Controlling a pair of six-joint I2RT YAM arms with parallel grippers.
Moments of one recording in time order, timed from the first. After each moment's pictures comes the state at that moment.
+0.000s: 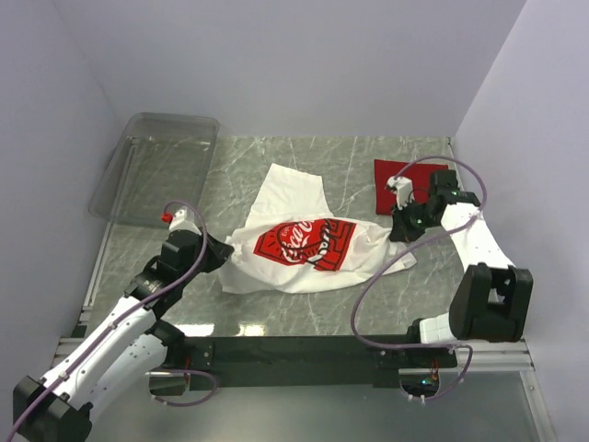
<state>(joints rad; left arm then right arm) -0.49 0.70 0.49 -0.31 -0.11 -0.88 -0.11 1.38 1.04 -0.85 -0.55 -0.63</state>
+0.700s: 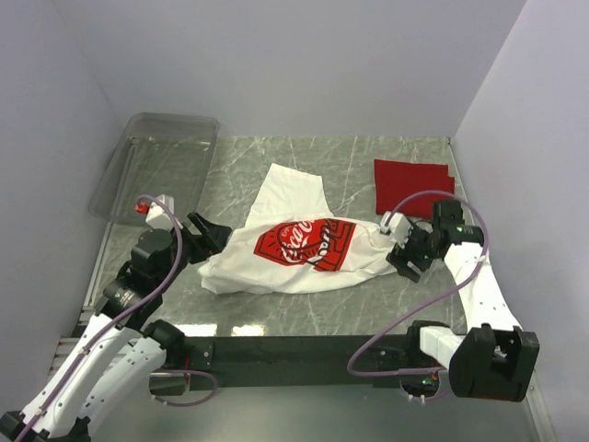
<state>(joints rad) -0.49 0.55 0.68 -0.45 -0.15 -0.77 -0.10 1.09 0.83 -0.95 -0.39 -1.06</state>
